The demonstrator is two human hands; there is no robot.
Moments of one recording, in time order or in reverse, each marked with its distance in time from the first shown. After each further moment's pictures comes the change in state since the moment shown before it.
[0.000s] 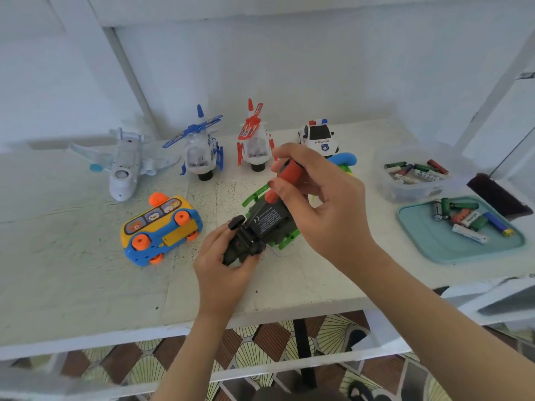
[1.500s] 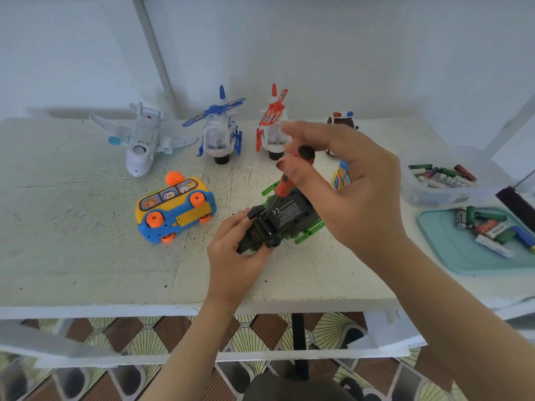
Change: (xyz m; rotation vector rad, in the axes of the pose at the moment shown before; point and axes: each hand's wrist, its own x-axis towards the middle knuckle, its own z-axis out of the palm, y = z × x) left_hand -0.004 -0.009 0.003 0.003 0.018 -0.011; right_hand 0.017 -0.017 0.003 0.026 -0.017 -0.043
